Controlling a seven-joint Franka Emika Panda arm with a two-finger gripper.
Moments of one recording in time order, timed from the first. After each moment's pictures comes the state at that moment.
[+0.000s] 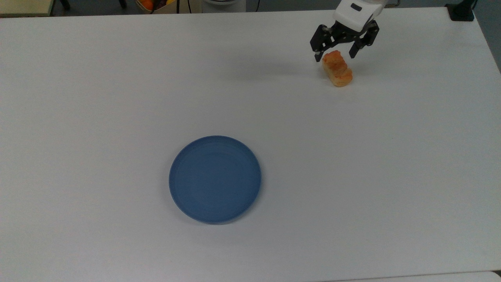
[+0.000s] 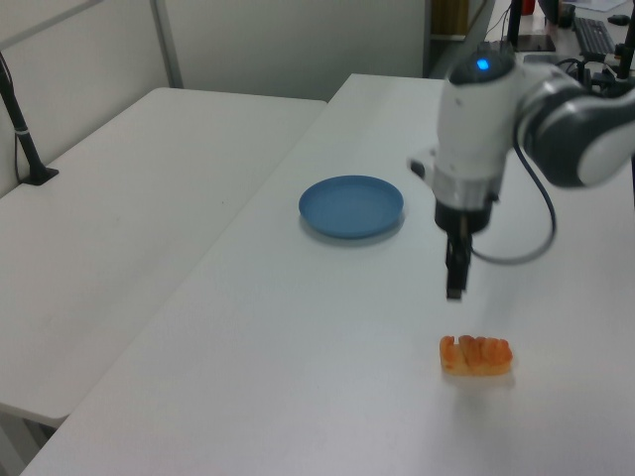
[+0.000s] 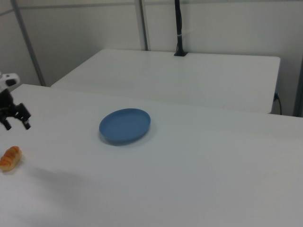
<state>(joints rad) 0.35 0.22 0.30 -1.81 -0.21 1.99 0.46</state>
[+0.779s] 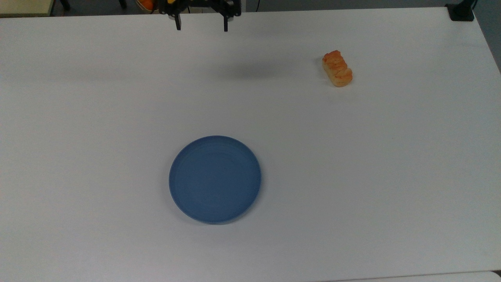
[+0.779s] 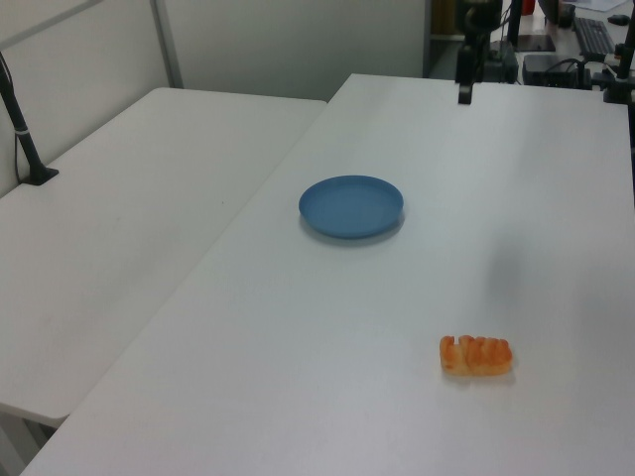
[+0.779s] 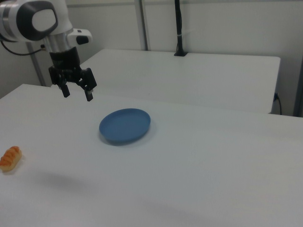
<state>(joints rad) 0.08 0.05 -0.01 -1.62 -0.03 1.68 0.01</state>
